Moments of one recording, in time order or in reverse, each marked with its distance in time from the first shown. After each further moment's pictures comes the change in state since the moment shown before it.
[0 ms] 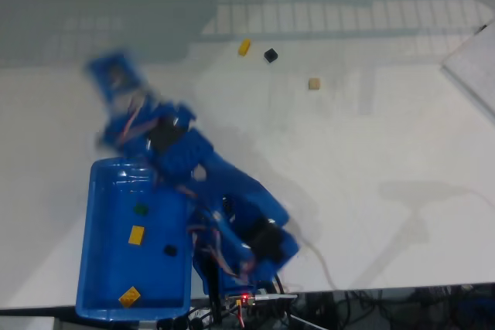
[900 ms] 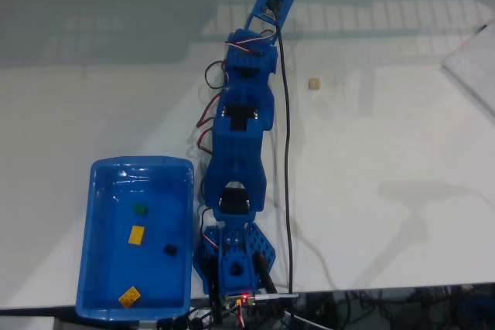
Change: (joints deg) arm 45.2 -67.2 -24.3 -47.1 -0.6
